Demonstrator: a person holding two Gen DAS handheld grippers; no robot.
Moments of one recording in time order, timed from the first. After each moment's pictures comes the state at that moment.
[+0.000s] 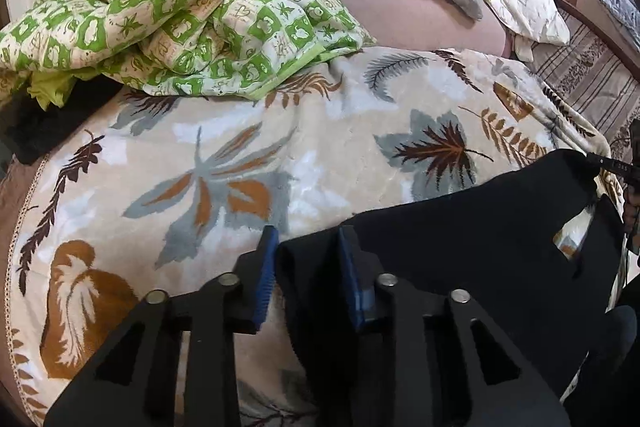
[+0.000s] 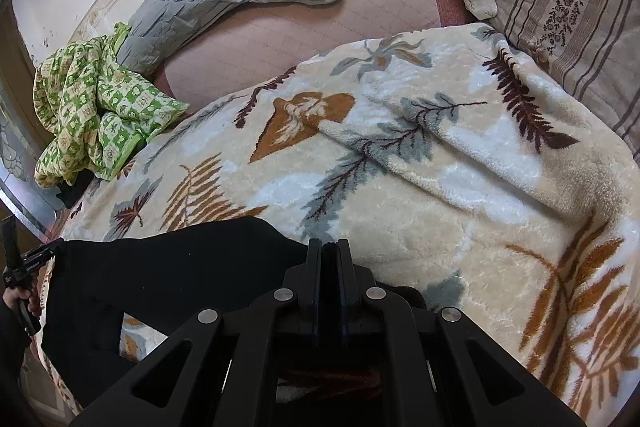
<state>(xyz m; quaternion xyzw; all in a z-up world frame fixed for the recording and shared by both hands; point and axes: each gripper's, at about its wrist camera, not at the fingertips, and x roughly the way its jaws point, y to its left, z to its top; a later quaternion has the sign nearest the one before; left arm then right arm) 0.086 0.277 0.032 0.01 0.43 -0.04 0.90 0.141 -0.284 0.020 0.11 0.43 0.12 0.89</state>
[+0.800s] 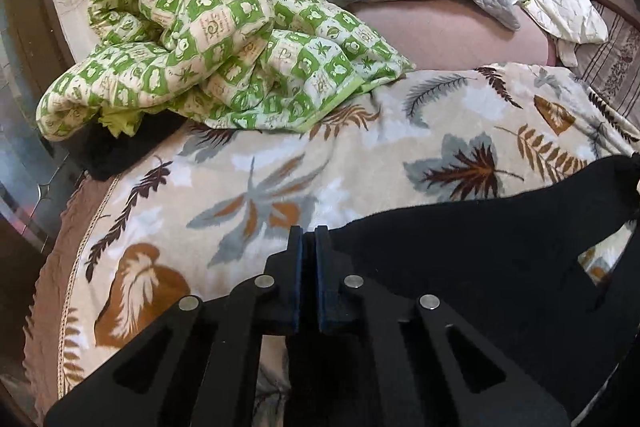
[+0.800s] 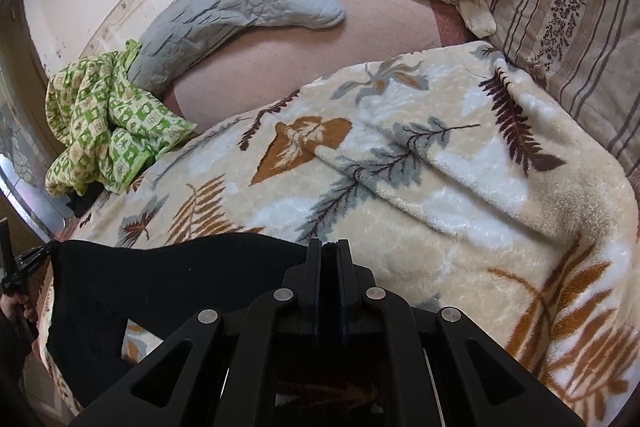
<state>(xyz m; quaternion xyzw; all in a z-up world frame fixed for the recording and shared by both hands) 0.063 0.242 0.058 0.06 0.38 0.09 0.92 0.139 -0.305 0.030 0.12 0.39 0.14 0.90</state>
